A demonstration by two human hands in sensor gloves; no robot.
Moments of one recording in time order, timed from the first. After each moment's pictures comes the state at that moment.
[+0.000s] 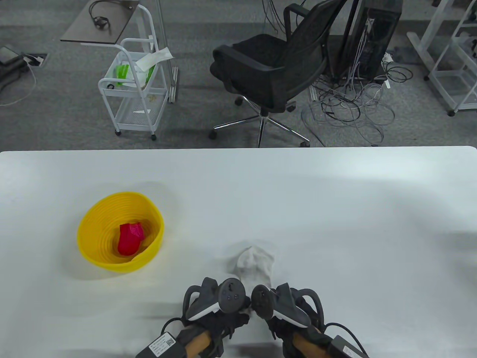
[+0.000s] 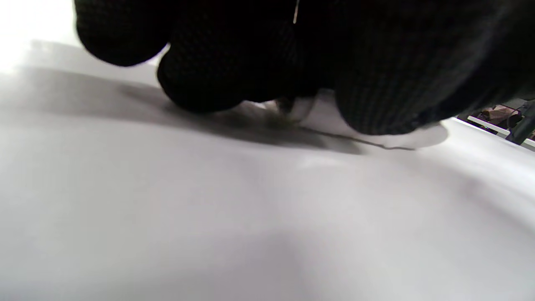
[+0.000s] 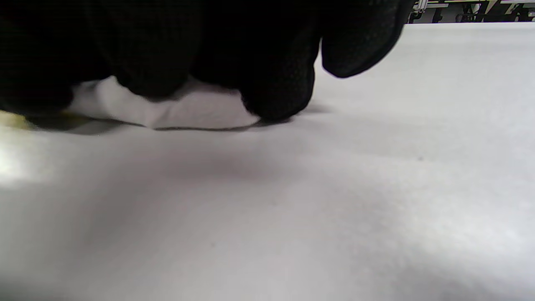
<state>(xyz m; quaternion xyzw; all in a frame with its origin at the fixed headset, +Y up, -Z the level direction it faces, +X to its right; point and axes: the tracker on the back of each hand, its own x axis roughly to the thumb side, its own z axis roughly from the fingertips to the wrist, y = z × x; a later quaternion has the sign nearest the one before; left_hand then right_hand) -0.072 -0.764 -0.238 -0.13 -0.20 0.12 0.96 0.073 -0.756 -0.228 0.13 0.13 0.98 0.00</state>
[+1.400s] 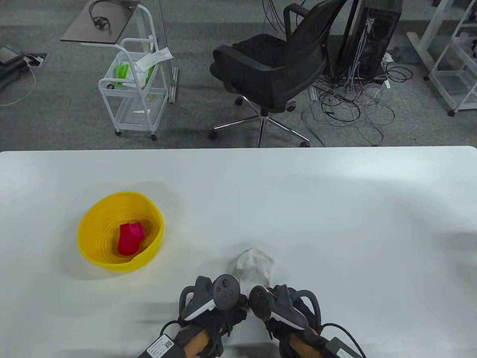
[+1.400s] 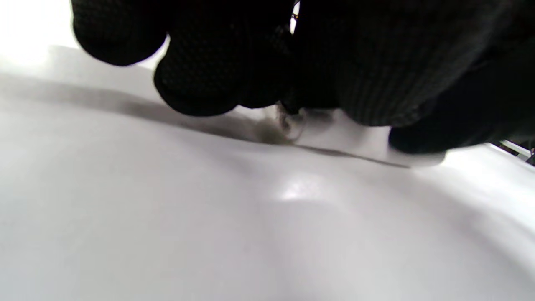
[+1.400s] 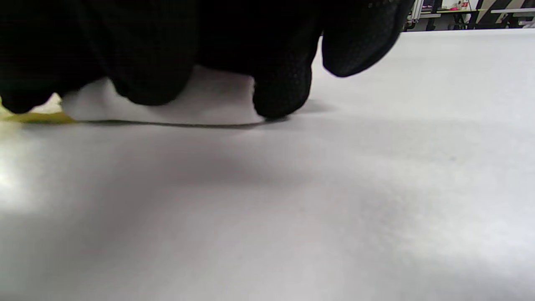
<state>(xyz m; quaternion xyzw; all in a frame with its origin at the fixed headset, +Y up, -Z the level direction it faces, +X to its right) -0.083 -0.763 -0.241 -0.16 -0.17 0.15 0.96 0.069 -0.756 -0.227 0.13 0.11 0.99 0.02</state>
